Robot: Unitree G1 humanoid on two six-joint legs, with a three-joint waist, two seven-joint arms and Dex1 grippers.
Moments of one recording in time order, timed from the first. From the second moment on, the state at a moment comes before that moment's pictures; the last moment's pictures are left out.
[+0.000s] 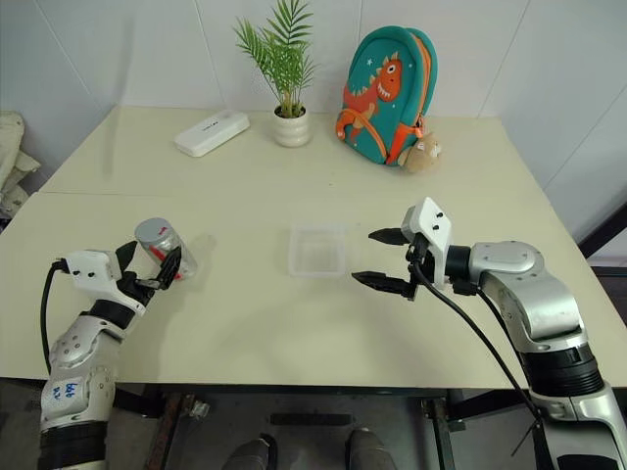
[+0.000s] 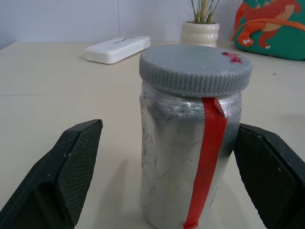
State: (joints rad) left arm -0.20 0.38 0.38 0.02 -0.34 0.08 -0.28; right arm -0.57 -0.73 0.02 -0.15 0.46 0.55 1.03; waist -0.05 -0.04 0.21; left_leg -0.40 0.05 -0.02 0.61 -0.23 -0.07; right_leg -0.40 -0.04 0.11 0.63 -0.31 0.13
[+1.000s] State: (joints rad) left arm -0.28 0.40 0.33 0.13 -0.30 0.02 -0.33; right arm -0.59 -0.69 0.02 -0.15 0.45 0.55 1.01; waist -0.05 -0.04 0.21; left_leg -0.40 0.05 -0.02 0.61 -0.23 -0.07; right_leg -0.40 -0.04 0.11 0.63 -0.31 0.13
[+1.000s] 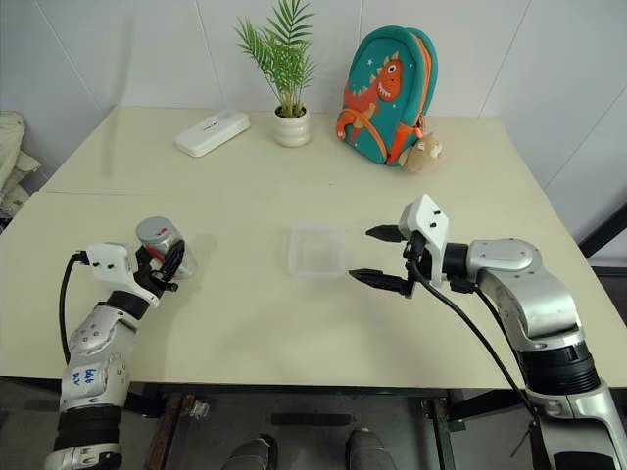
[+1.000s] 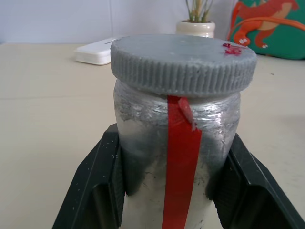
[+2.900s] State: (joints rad) left arm -0.66 0.53 0.02 0.12 -0.50 0.36 -1.08; right arm -0.73 -0.12 0.22 -0.43 0.37 0.87 0.29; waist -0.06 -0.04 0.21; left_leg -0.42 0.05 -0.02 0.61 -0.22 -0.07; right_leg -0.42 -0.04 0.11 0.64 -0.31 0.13
